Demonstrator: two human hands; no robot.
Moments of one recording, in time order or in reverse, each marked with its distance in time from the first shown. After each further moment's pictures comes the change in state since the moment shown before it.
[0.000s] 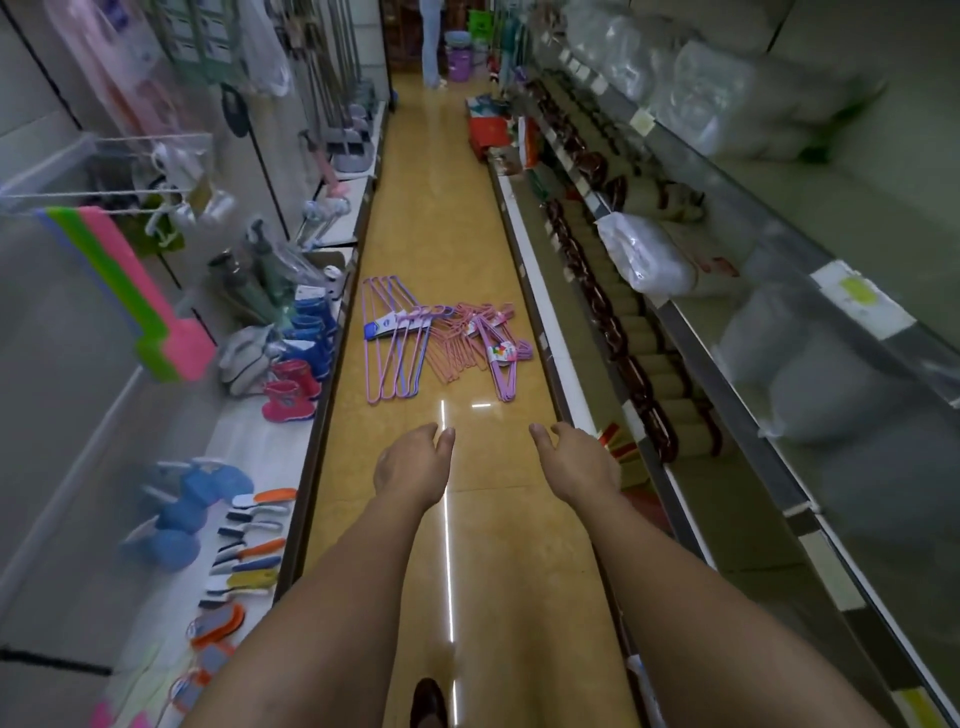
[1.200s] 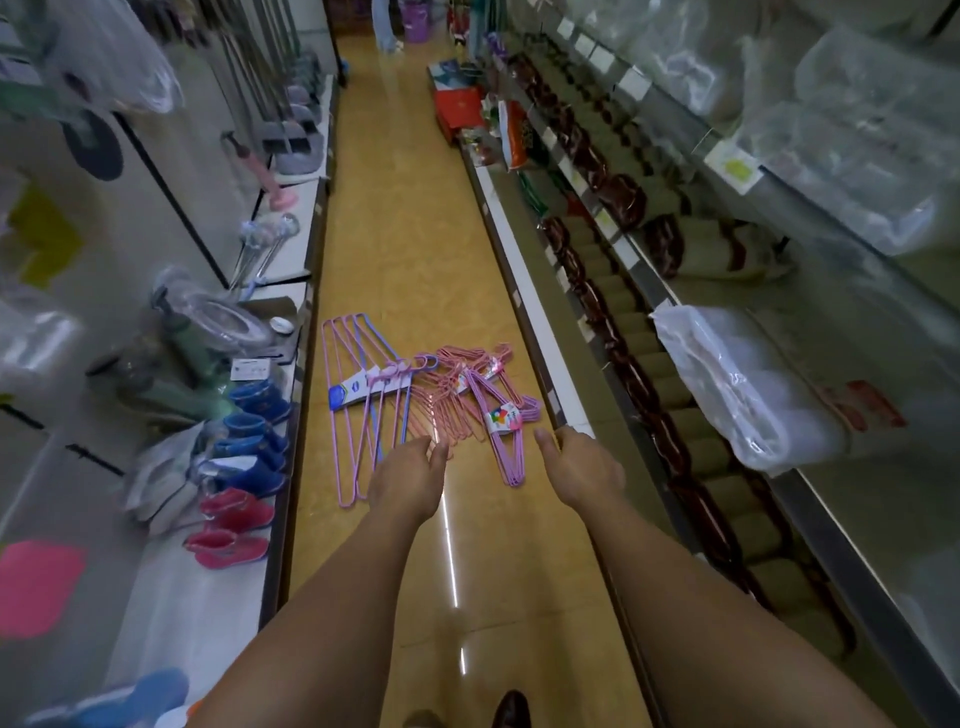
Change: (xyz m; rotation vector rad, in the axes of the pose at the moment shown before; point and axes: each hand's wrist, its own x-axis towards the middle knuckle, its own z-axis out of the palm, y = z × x) left_hand 0.470 0.066 -0.021 0.081 -0.080 0.020; right_hand 0.458 -0.090 -0.016 0.032 -0.037 0.107
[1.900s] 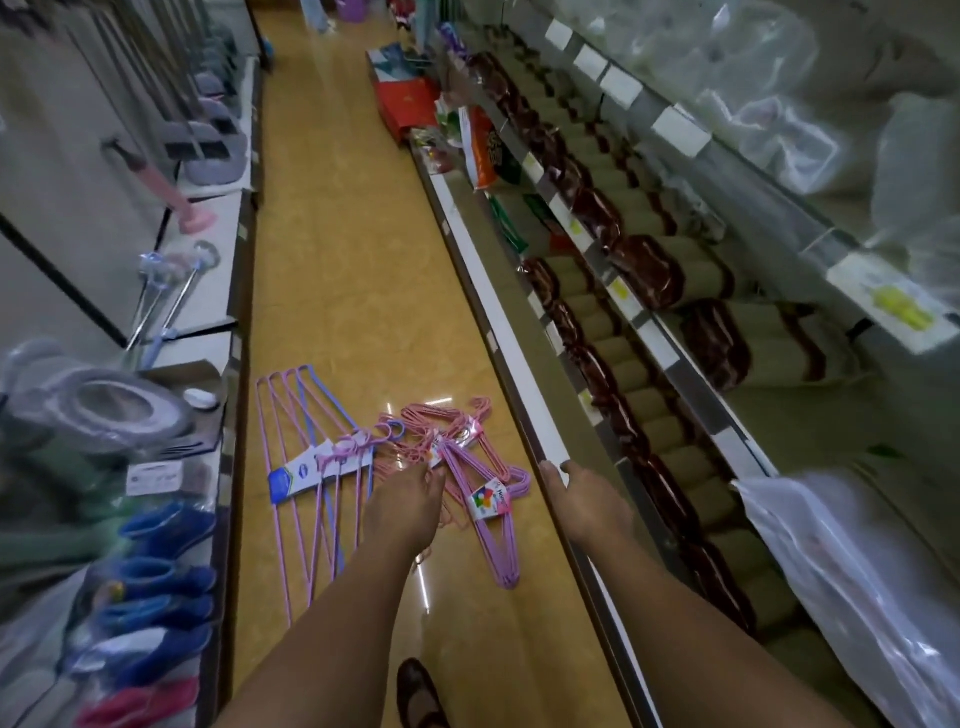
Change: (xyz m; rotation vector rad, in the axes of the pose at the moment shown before) left_hand 0.331 0.032 0.000 0.014 -0.103 0.129; right_hand 0.290 -0.066 -0.007 -0.008 -0.042 0.172
